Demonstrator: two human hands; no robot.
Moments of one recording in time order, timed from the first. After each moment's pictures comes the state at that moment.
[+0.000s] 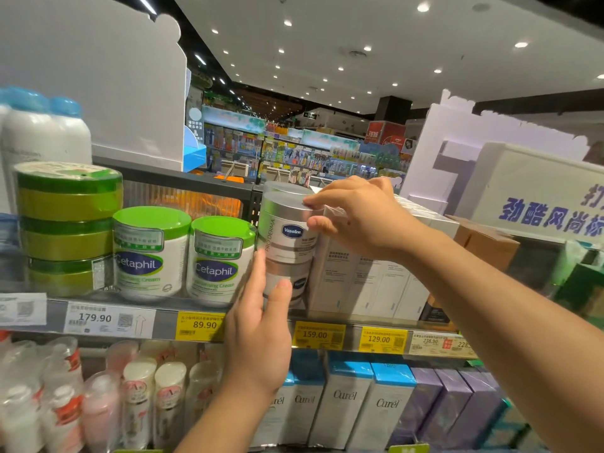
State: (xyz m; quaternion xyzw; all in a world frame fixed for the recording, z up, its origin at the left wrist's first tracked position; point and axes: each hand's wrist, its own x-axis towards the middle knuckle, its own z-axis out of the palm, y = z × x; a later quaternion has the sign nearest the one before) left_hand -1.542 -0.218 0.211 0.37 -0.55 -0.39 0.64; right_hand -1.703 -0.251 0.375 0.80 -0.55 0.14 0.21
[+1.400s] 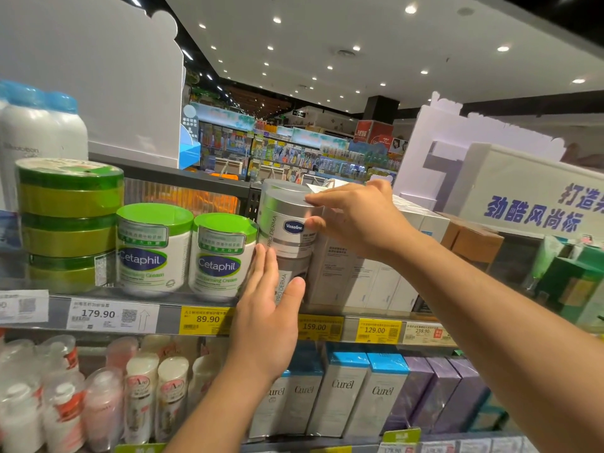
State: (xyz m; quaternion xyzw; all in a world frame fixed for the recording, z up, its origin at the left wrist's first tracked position) left_hand -1.534 -0.221 0.220 0.41 -0.66 -0.33 0.53; right_hand -1.697 -0.249 0.362 0.77 -0.57 0.20 0.23
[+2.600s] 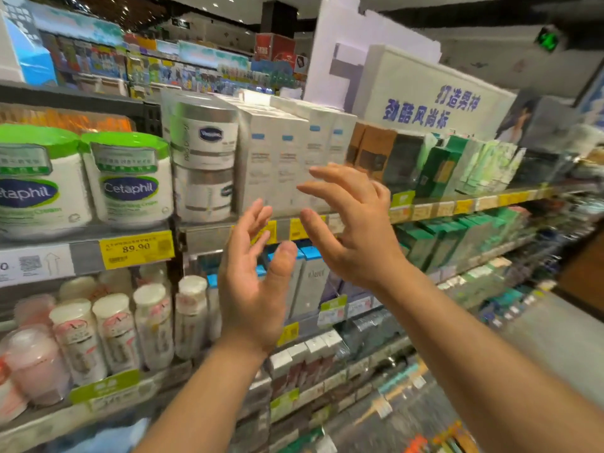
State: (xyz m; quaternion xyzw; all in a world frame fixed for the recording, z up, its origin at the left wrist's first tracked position) left_hand -1.556 -0.141 0.180 0.13 -0.57 -0.53 0.62; right_hand -1.695 -0.092 0.251 0.65 -0.61 0.34 0.28
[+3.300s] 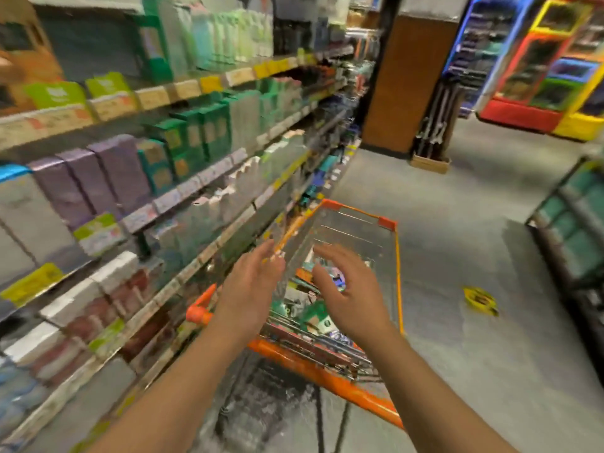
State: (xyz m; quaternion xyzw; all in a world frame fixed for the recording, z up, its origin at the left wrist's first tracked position) left_hand -1.673 0.187 0.071 0.08 -0.78 -0.60 0.14; right_hand -1.729 0.366 0.064 0.24 -0.86 0.43 0.12
